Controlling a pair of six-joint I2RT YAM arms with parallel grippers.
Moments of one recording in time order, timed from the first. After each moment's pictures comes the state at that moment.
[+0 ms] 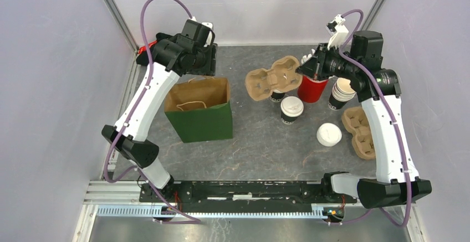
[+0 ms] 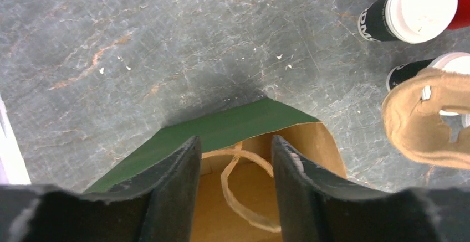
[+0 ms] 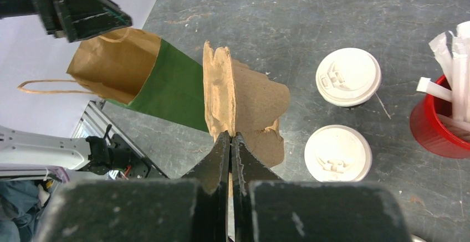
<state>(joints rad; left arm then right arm) -0.52 1.66 2.04 -1.23 -0.21 -0.29 0.09 1.25 1.59 -0.82 -0.63 0.22</state>
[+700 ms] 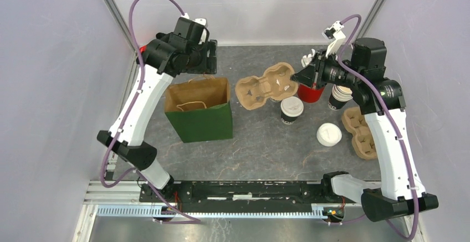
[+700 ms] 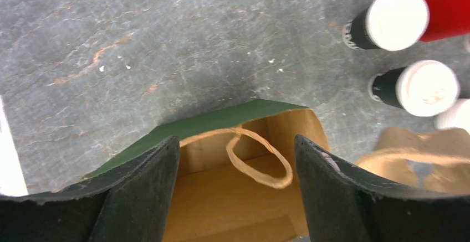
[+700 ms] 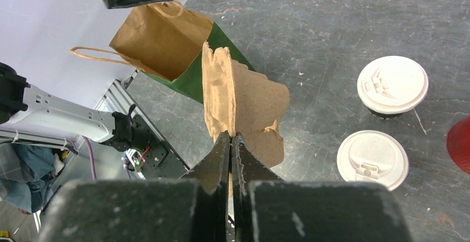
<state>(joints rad) -0.52 1.66 2.10 -1.27 -0.22 -0.33 0.16 1.16 1.56 -0.81 -0.71 0.22</state>
